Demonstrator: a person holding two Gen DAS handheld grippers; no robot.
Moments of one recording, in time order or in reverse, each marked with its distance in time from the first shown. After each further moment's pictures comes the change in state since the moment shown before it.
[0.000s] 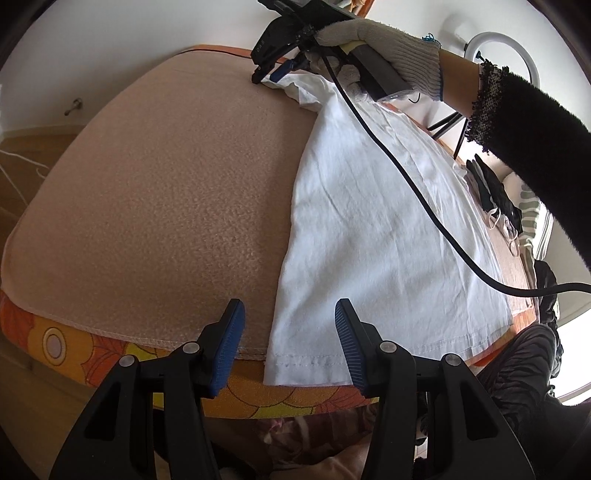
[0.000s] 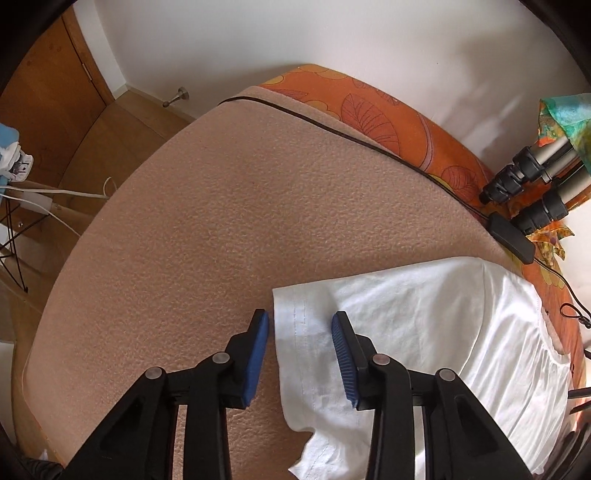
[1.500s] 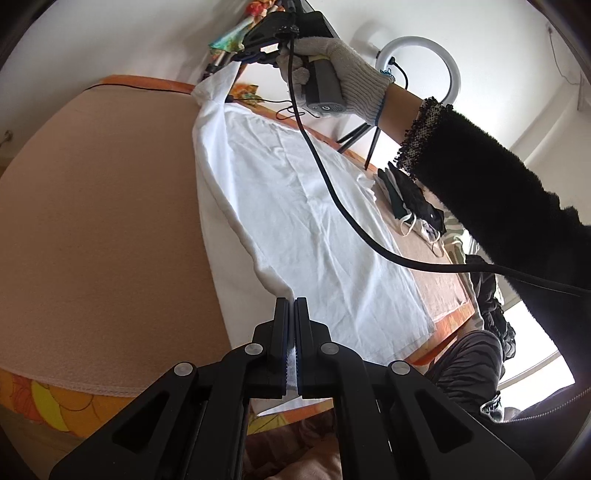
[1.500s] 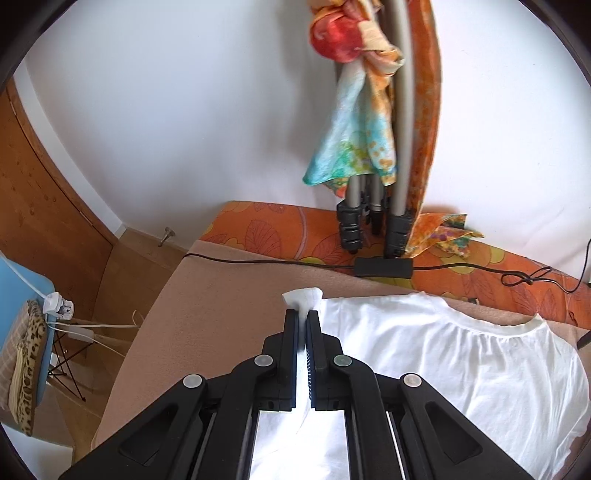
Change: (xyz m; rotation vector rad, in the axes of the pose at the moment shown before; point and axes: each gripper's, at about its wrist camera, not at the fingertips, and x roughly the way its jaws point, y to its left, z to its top) left arm -0.006 -0.068 0.018 0.102 -0.063 -0.302; right arm -0.107 -0.144 -0.056 0.394 -0.391 0.116
